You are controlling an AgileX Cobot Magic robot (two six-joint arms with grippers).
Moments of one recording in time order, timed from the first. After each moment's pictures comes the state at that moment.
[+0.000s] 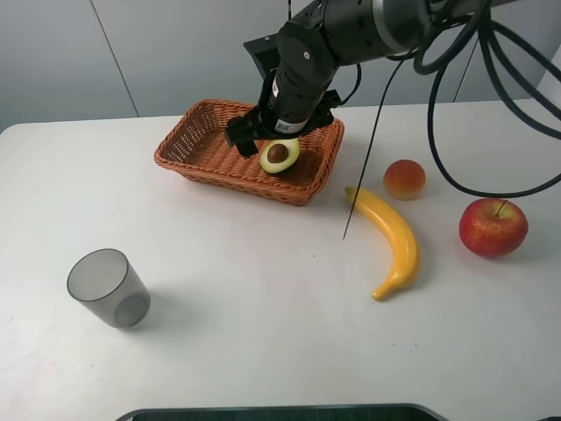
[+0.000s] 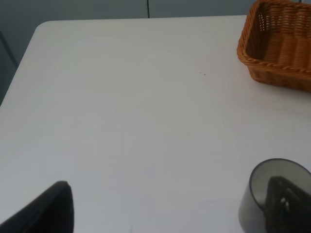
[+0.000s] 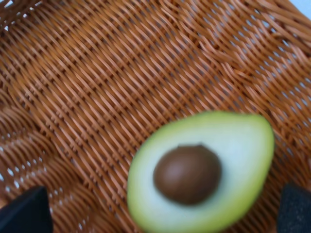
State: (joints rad) left arm 0.04 0.00 -0.51 0.02 1.08 -0.02; right arm 0.70 2.09 -1.48 -0.25 0.56 0.40
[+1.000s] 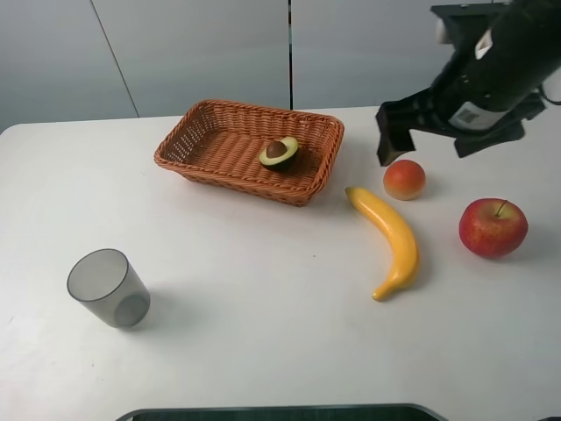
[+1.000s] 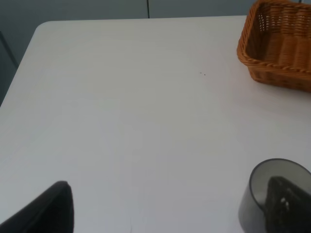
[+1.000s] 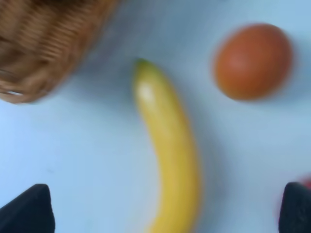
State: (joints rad) left arm 0.04 0.00 -0.51 0.02 1.08 -0.02; right arm 0.40 1.43 -0.94 -0.06 0.81 0.31
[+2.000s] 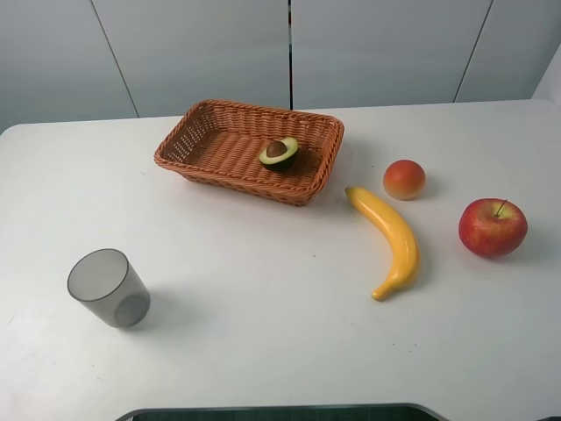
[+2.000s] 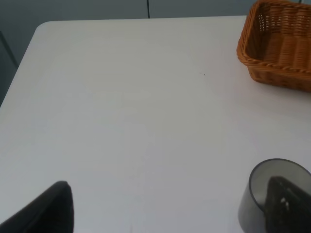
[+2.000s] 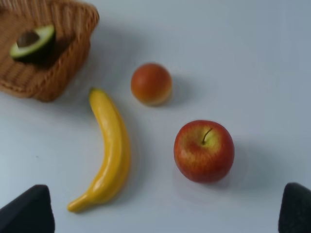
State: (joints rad) left arm 0.04 0.00 -0.51 0.02 1.08 -0.02; right arm 0.27 0.31 -0.67 -0.06 1.10 0.16
